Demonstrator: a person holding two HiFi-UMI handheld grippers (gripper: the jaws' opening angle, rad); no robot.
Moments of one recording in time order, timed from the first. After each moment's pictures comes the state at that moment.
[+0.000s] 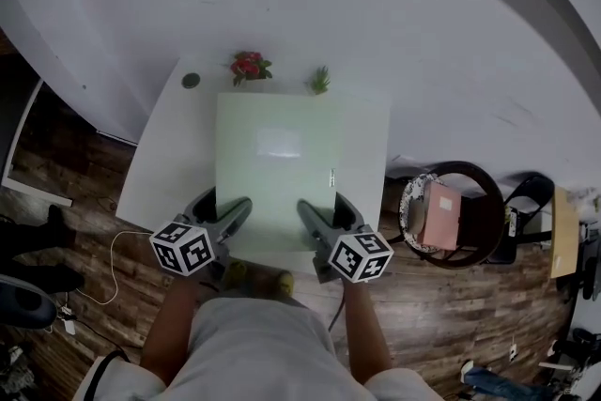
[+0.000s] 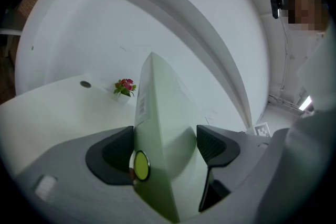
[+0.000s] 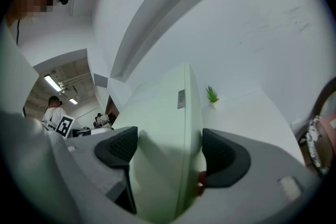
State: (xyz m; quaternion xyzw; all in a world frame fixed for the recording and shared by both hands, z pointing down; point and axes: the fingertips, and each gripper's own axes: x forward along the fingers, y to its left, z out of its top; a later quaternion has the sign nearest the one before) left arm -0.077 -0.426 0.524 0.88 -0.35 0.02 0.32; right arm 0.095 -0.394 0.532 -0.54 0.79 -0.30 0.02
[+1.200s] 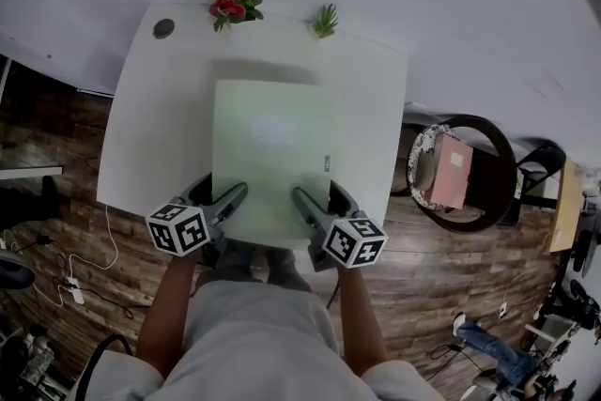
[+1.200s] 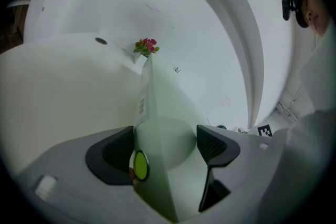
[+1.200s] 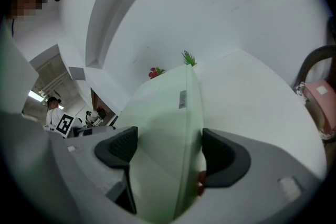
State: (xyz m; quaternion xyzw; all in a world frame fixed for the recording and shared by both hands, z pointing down) left arm -0.068 -0.445 0.656 0.82 -0.33 0.12 0.44; right arm 0.102 -0.399 0.660 -0.55 0.72 -0.43 -0.04
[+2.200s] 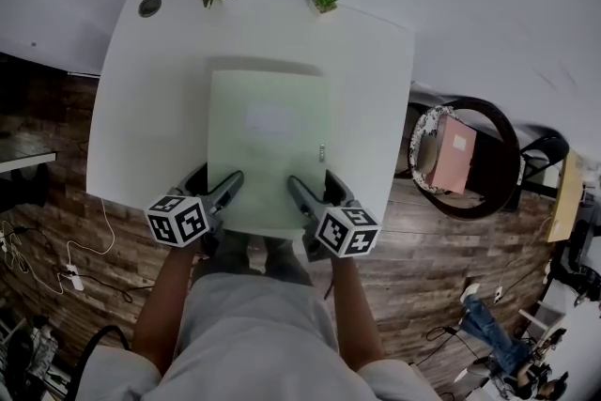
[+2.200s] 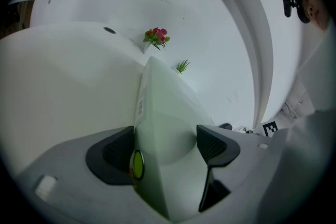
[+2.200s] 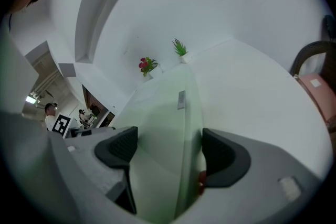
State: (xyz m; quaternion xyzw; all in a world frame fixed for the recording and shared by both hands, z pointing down) left arm -0.068 -0.443 0.705 0.80 -0.35 0.14 0.46; right arm 0.102 -0.396 0.705 -0.56 0.69 -0.46 -0.07
